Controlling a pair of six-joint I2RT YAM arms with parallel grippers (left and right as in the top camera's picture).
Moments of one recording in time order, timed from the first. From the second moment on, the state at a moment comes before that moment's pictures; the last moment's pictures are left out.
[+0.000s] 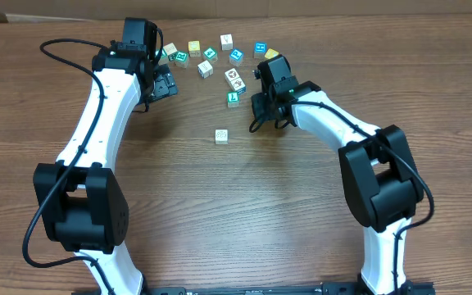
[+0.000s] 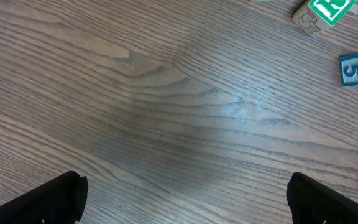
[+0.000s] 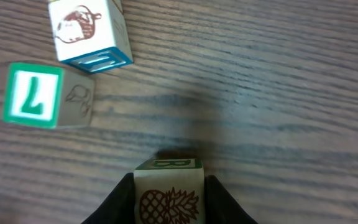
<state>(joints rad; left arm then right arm) -0.11 1.95 1.70 -0.97 -0.23 -0.49 0.43 2.14 1.52 -0.47 0.00 0.20</state>
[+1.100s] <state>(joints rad) -0.11 1.95 1.70 -0.97 -0.23 -0.49 0.59 1.99 1.43 -0.60 0.04 0.42</state>
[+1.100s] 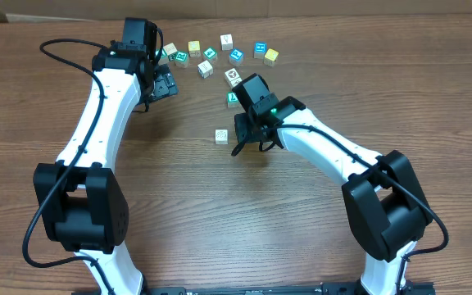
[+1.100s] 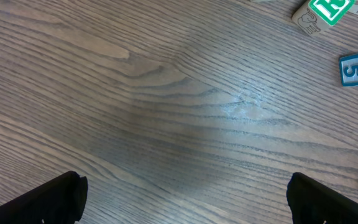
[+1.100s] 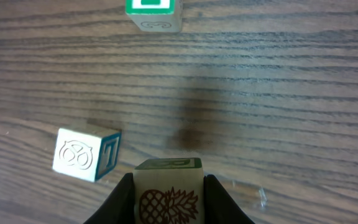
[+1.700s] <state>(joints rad) -0.11 1.95 1.70 -0.97 -0.23 -0.49 0.59 2.02 1.38 -0.49 0.07 0.43</state>
